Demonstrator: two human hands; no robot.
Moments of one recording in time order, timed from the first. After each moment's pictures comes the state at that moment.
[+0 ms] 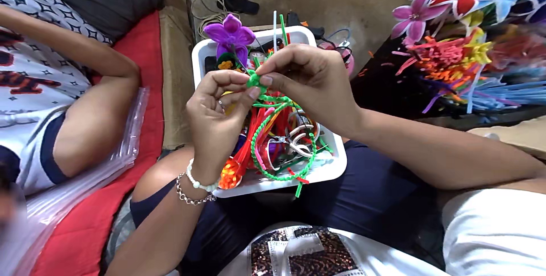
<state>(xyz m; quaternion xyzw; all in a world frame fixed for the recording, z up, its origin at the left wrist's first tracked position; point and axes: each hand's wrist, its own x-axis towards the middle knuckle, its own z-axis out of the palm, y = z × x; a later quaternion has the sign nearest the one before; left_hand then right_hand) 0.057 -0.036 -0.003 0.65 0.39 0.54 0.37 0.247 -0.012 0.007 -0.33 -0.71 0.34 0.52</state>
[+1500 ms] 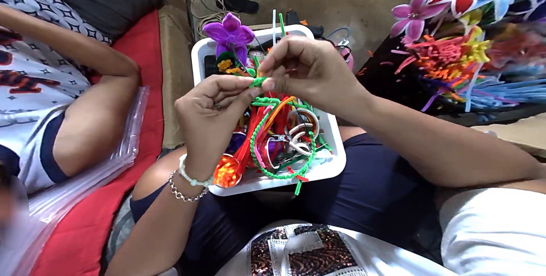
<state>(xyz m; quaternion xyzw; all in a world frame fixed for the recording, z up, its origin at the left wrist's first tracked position) 0.050 -0.037 0.004 0.69 0.40 0.53 0.31 0.259 -0.004 0.017 -0.32 -0.73 0.42 0.43</state>
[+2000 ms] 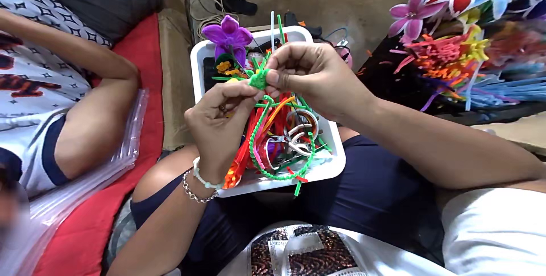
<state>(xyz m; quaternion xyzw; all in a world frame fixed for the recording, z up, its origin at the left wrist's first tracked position) 0.061 -0.037 -0.015 0.67 0.34 0.59 0.29 0.257 -0.012 0.019 -0.33 -0.58 0.58 0.47</state>
